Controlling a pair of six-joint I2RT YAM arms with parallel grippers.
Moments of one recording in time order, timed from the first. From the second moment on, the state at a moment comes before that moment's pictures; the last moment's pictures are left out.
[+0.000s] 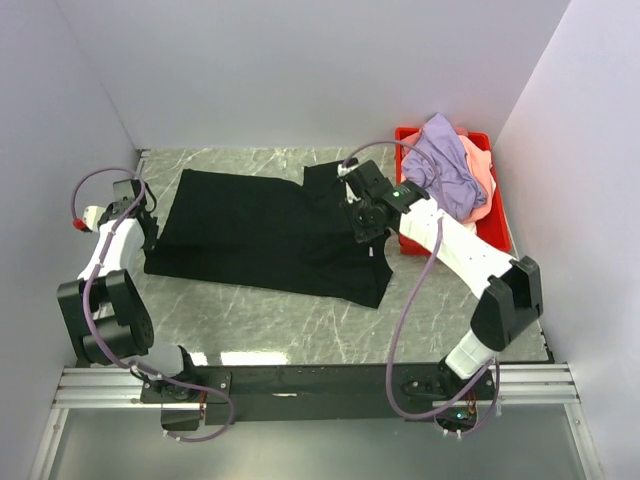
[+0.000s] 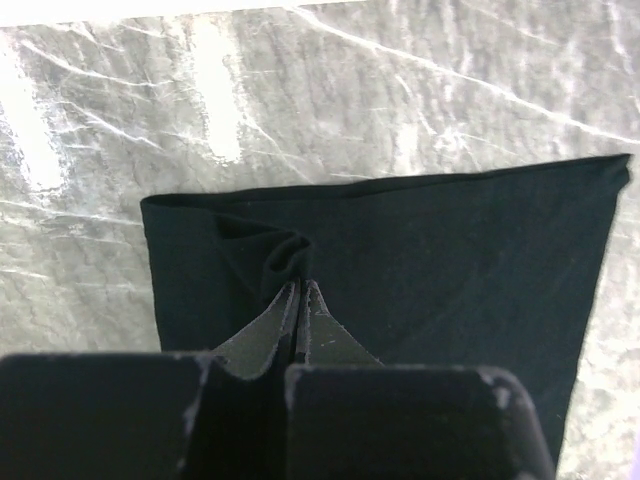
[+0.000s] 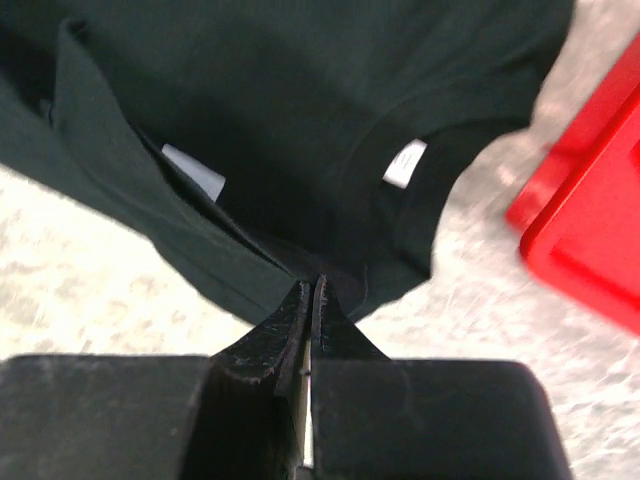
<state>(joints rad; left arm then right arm) 0.28 1.47 1.06 -0.57 -0.39 -1.17 0.62 1.59 1.45 -0.89 0.10 0.17</state>
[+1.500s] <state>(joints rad) 0.11 1.79 1.32 -0.49 -0.33 -0.94 0.58 1.81 1.43 -0.69 -0.03 0.22</state>
